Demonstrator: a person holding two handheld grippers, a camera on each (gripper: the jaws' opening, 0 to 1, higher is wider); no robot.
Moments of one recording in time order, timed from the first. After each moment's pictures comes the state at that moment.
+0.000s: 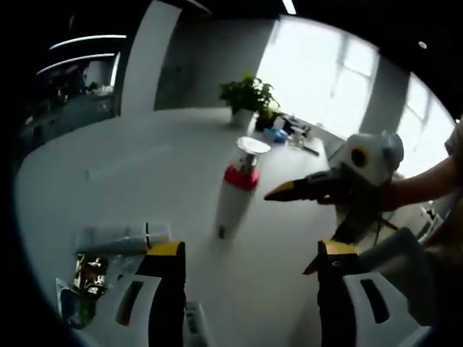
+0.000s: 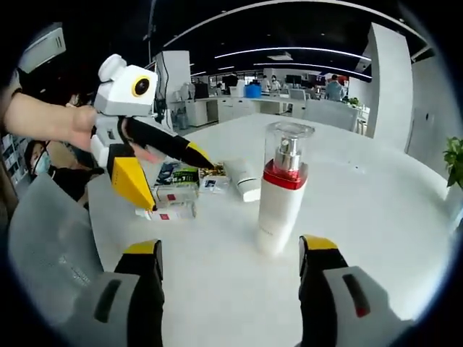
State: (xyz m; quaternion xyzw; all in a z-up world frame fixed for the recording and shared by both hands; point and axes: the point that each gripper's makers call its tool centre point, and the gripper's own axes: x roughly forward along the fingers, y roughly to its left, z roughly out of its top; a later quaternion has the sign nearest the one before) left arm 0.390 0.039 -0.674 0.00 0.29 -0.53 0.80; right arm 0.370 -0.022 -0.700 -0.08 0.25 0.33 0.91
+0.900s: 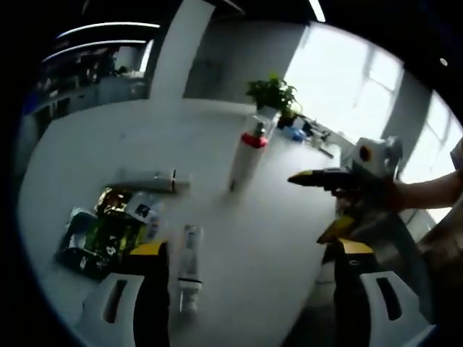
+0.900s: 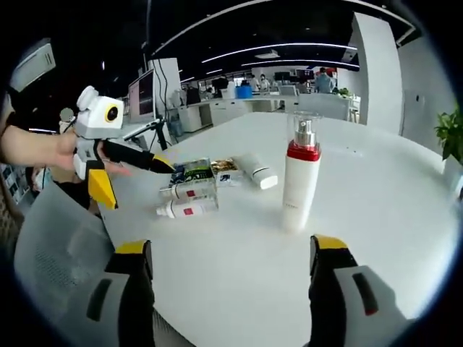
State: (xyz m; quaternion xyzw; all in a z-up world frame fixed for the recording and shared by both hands) left arm 0.336 0.115 -0.686 -0.03 0.32 -0.46 0.83; right arm 0.328 -0.006 -0.696 -0.04 0.25 0.31 0.92
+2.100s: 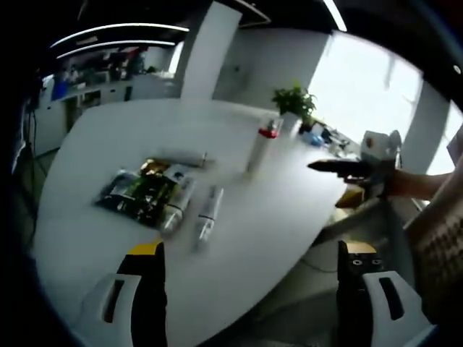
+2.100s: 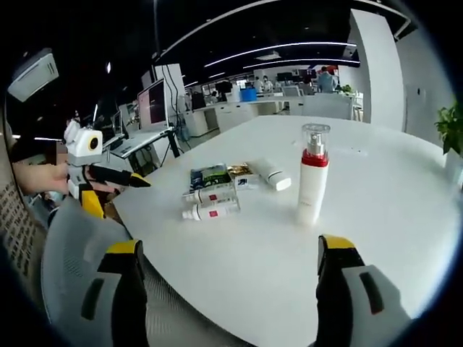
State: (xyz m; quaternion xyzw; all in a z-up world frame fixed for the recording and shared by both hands) left arm 0.275 0.183 -0.678 -0.05 0.32 -0.39 0.86; right arm 0.293 0.004 -0.675 -0.01 0.26 0.33 0.91
